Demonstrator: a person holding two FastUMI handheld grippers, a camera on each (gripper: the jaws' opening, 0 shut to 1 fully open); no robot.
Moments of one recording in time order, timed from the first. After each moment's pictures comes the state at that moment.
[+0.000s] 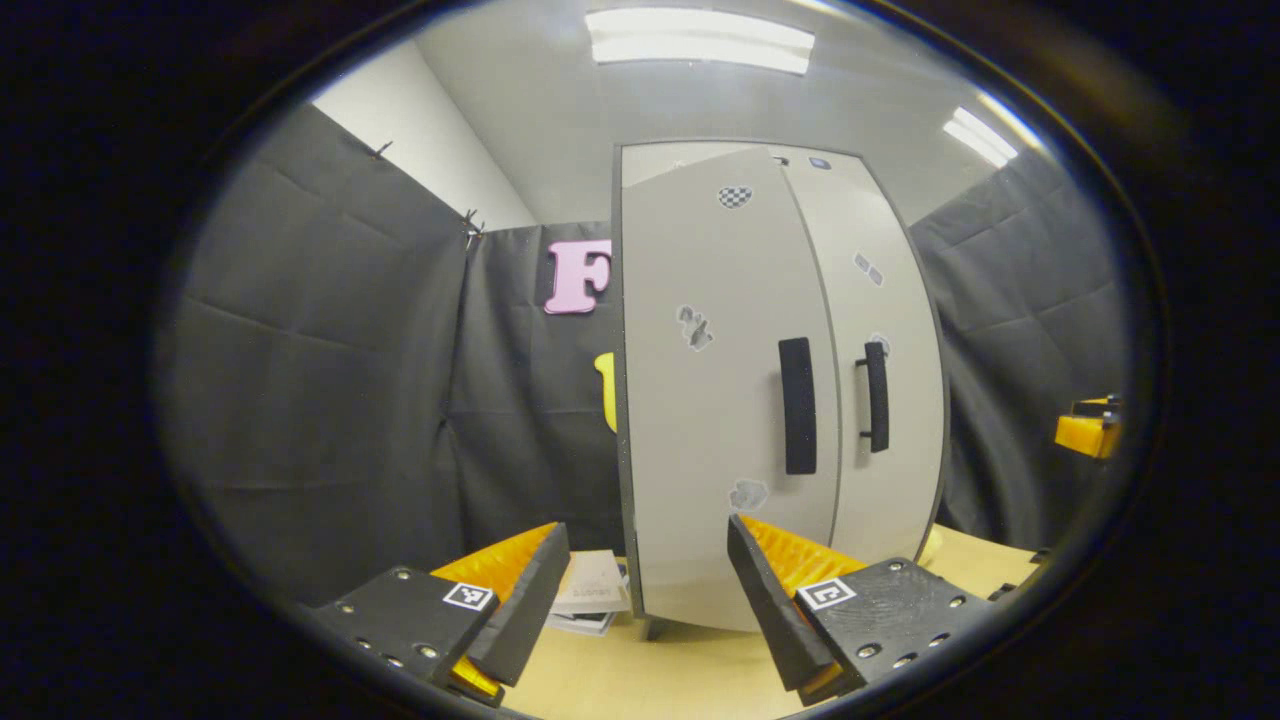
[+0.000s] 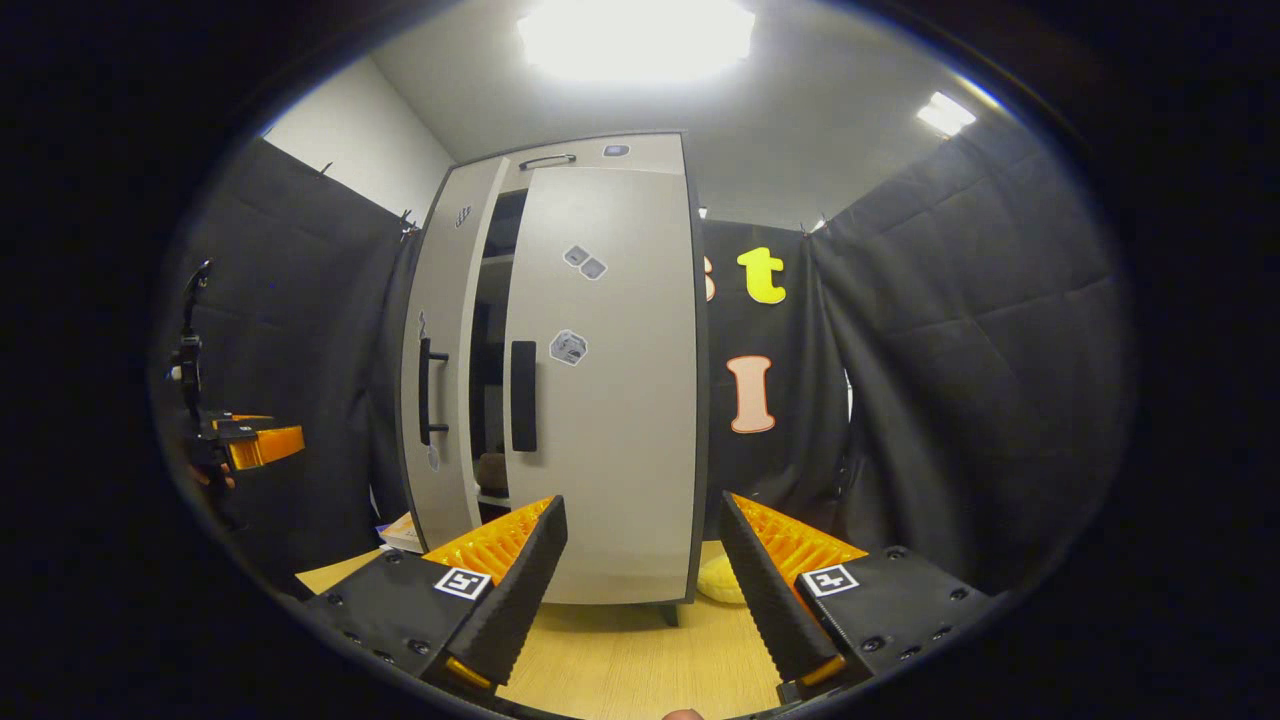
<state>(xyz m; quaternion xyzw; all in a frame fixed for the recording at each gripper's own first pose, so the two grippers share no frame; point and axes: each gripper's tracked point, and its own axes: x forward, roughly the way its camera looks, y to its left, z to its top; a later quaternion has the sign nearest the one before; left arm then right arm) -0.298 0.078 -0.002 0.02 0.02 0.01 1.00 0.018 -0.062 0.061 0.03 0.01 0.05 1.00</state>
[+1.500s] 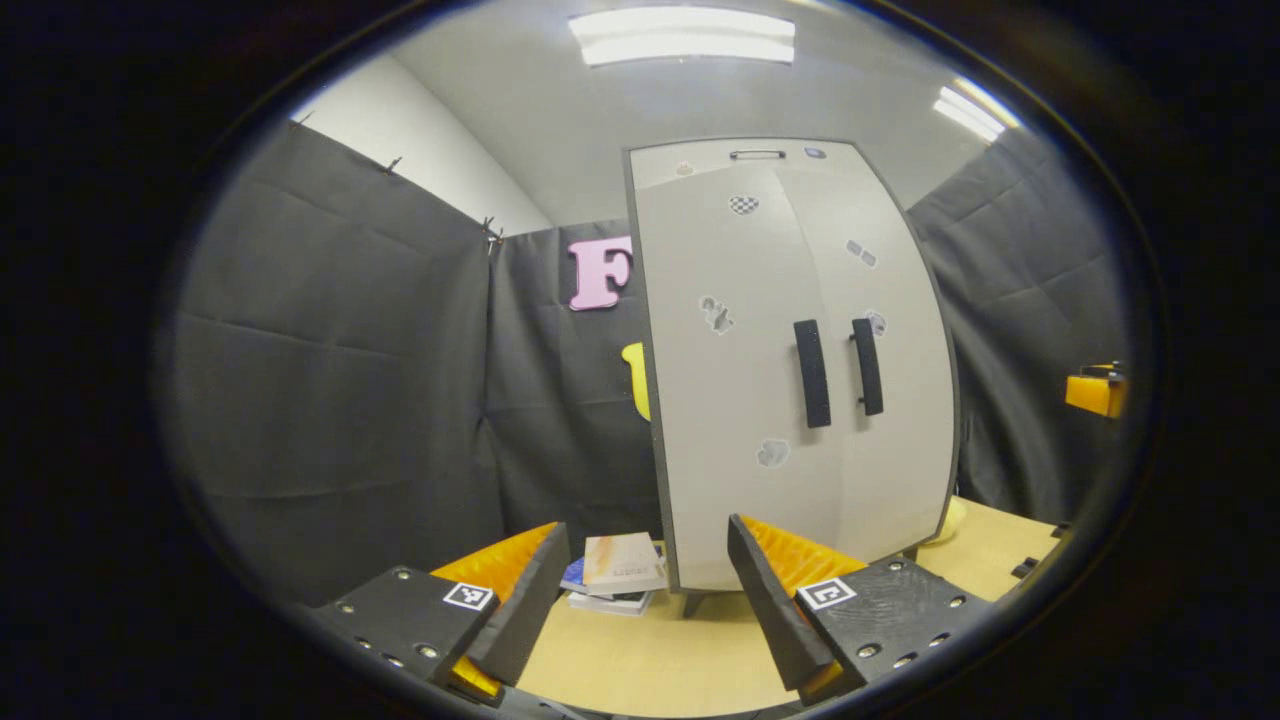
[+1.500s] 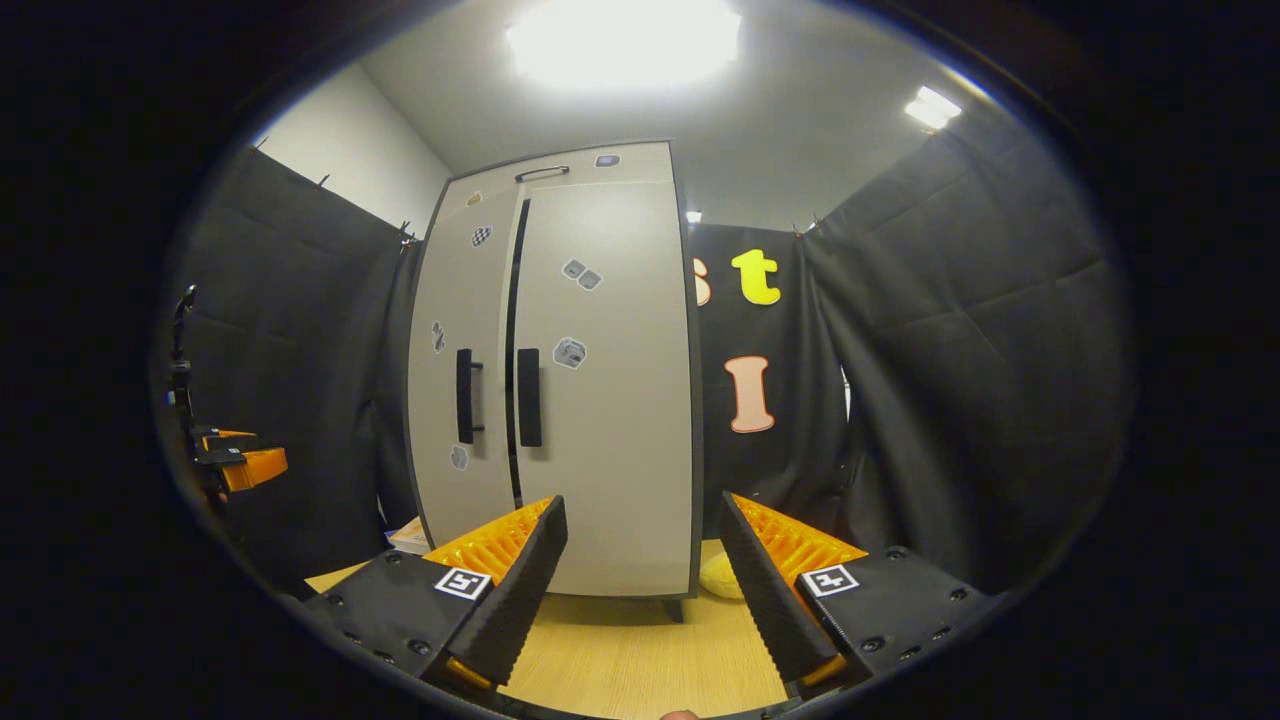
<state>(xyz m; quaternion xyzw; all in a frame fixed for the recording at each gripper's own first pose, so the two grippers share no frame) -0.348 0.094 -0.015 0.05 0.03 0.05 1.00 0.003 -0.069 0.061 0.04 0.01 0.05 1.00</state>
